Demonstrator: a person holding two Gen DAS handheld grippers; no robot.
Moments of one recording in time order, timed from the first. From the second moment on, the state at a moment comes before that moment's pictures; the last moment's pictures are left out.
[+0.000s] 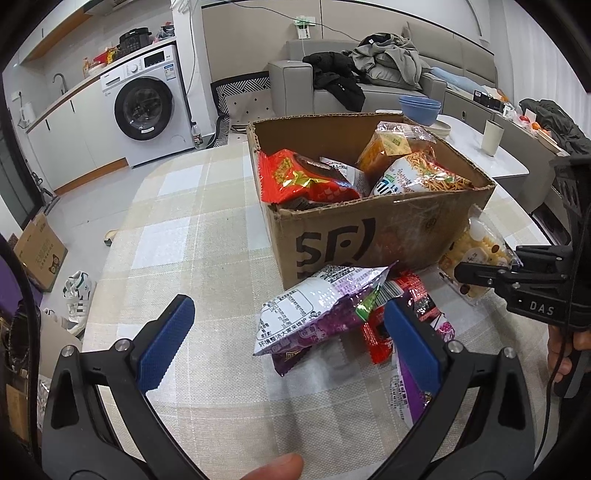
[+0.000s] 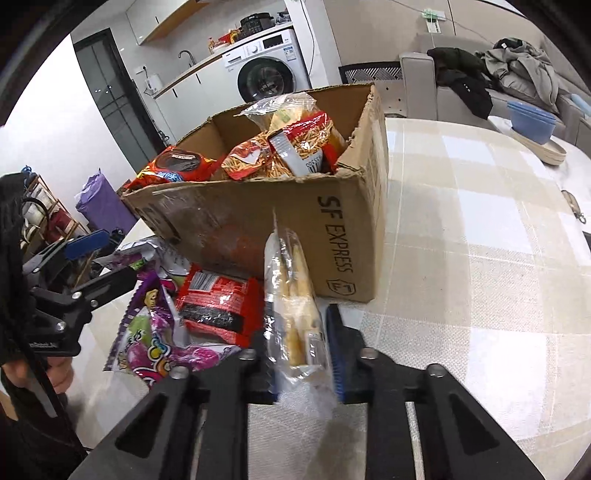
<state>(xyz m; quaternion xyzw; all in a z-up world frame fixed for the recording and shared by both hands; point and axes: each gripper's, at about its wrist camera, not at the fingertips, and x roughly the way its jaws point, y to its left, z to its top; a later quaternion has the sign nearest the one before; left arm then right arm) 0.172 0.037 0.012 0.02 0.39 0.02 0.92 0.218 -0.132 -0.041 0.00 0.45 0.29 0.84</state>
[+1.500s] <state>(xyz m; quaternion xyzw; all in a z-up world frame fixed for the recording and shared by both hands) 0.158 0.039 0.033 0.00 0.34 -0.04 0.94 0.187 -0.142 0.011 0.01 0.36 0.32 0.87</state>
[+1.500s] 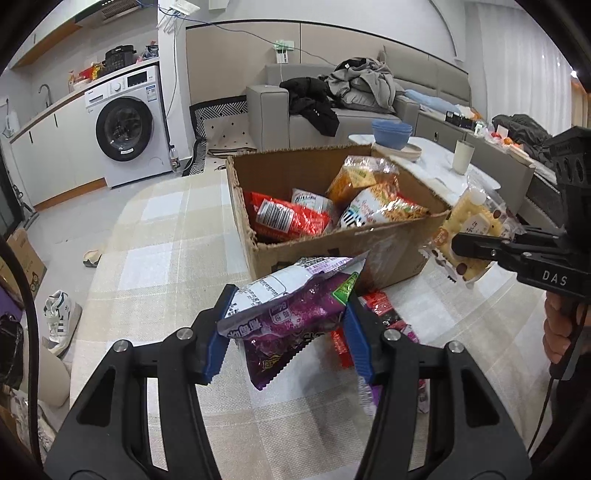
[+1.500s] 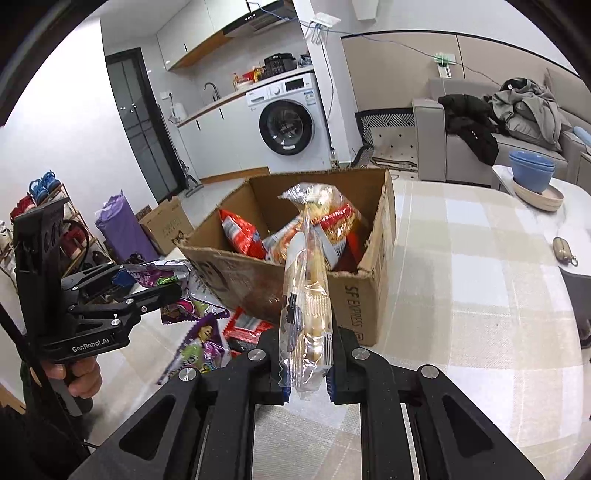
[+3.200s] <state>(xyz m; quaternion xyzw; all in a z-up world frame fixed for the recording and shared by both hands) 0.168 0.055 0.112 -0.07 0.27 0.00 0.96 0.206 -0.098 0.053 0.05 0.29 0.35 0.89</state>
